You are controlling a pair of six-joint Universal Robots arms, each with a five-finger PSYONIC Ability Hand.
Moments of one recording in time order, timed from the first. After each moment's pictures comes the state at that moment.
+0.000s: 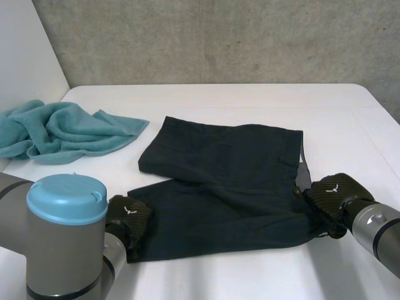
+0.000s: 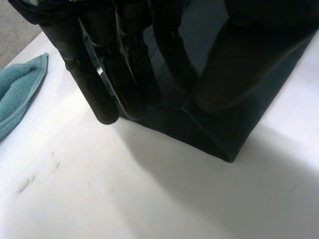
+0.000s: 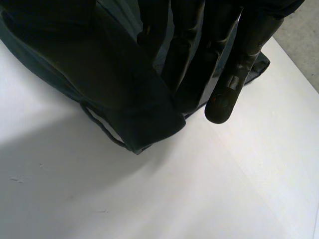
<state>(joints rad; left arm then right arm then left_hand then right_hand) 4.05 -1.89 -1.79 3.09 -1.83 3.49 1.81 -1.43 1.87 0.15 1.44 2.45 1.12 1.18 1.18 1.19 0.97 0.96 1.17 1.19 1.19 1.00</state>
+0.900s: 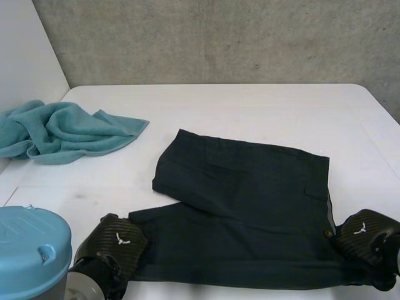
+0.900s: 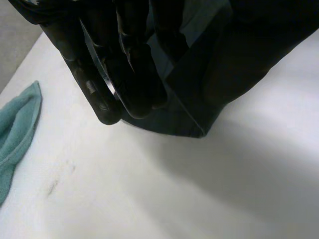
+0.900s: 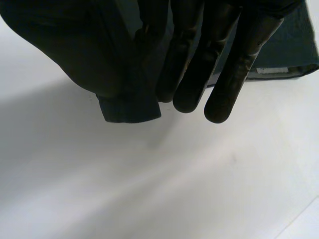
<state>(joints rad) 3.93 -1.65 -1.88 2.89 -1.86 3.62 1.66 -1.62 1.94 0.56 1.40 2.06 1.13 1.19 1.19 1.20 0.95 0.96 1.17 1.19 1.19 1.00</state>
